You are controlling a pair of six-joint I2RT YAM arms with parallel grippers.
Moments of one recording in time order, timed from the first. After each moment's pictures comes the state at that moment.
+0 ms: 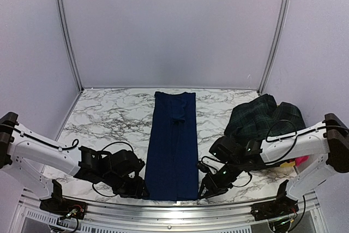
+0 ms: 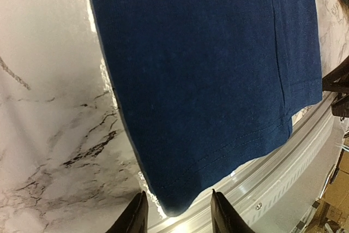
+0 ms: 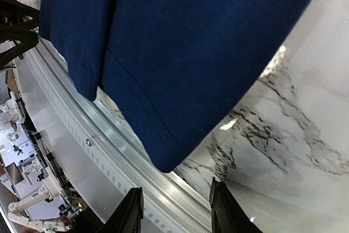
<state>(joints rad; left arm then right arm) -1.25 1.42 0.64 -0.27 0.13 -1.07 1.02 1.41 0.63 -0.38 -0.56 0.74</state>
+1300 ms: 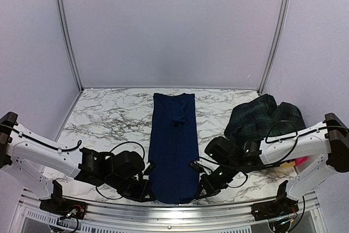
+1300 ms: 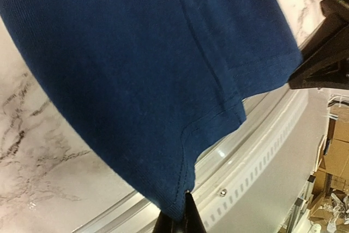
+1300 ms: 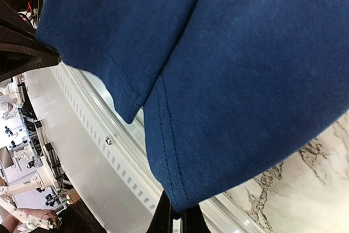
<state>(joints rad) -1.32 1.45 0.69 -0.19 0.17 -1.02 1.08 1.43 0.66 -0.32 -0.56 0.71</state>
